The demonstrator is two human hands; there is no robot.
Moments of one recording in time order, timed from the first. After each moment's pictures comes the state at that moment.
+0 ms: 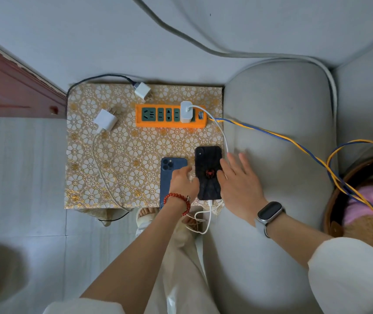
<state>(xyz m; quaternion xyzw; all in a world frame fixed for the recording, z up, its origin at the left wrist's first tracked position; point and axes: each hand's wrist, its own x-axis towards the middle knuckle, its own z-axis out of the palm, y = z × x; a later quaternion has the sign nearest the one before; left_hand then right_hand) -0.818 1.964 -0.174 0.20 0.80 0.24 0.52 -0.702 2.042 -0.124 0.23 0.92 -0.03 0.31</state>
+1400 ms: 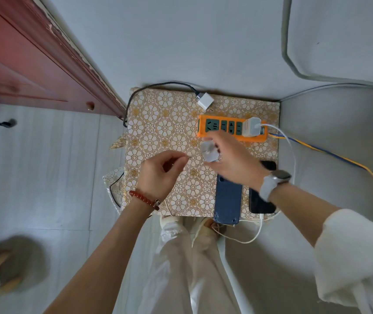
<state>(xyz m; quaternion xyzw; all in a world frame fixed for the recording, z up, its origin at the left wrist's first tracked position) -1.015 1.887 -0.121 0.26 0.75 0.47 0.39 -0.890 2.030 -0.126 0.29 0.87 -0.39 0.08</state>
